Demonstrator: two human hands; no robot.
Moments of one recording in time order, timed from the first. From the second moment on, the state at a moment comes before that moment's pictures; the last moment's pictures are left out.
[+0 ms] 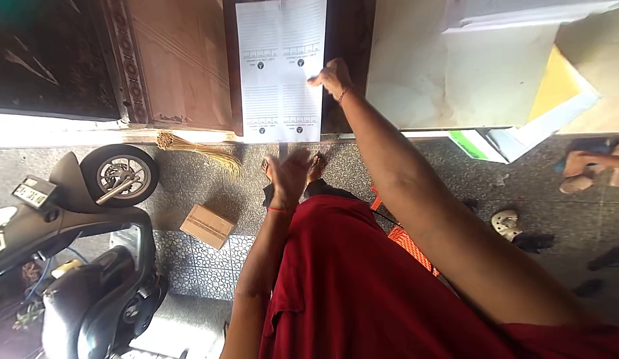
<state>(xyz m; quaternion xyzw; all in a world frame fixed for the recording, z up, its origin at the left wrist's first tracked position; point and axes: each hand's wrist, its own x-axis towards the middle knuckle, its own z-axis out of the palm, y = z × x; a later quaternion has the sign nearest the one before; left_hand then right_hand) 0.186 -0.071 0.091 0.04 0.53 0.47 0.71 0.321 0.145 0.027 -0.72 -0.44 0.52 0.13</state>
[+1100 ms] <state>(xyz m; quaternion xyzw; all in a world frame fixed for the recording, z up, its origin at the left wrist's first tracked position) 0.059 -0.011 0.050 0.45 0.79 0.23 0.34 0.314 0.141 0.038 -0.74 -0.44 0.50 0.13</state>
